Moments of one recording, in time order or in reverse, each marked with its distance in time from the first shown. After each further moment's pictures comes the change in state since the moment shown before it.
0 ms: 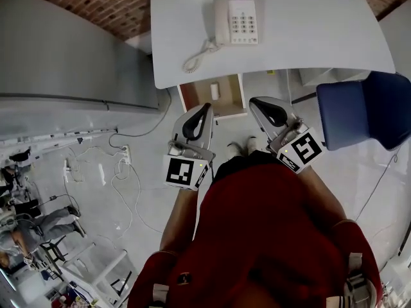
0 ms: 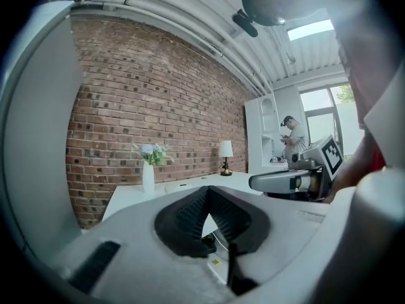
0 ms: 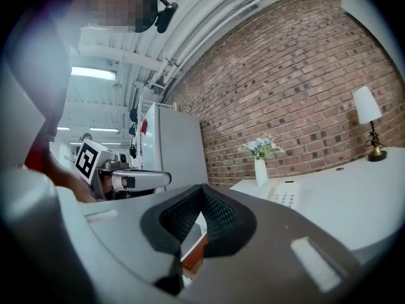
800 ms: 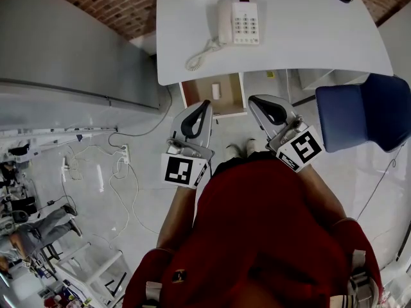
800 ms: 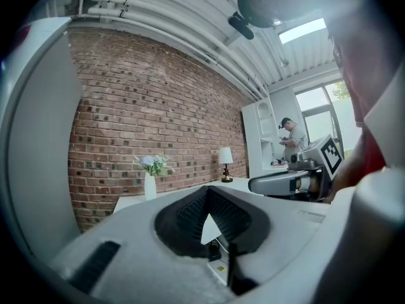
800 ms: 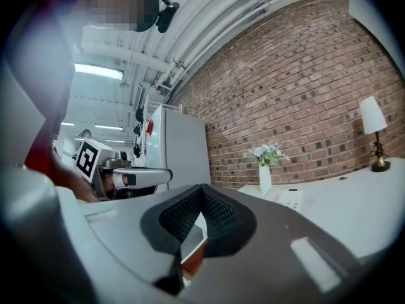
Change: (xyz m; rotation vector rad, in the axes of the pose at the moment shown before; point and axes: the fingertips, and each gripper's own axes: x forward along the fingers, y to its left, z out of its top) left arm -0.022 -0.006 0.027 0.046 -0.067 0.010; right arm -0.005 0.022 0.021 -0.051 -0.016 0.020
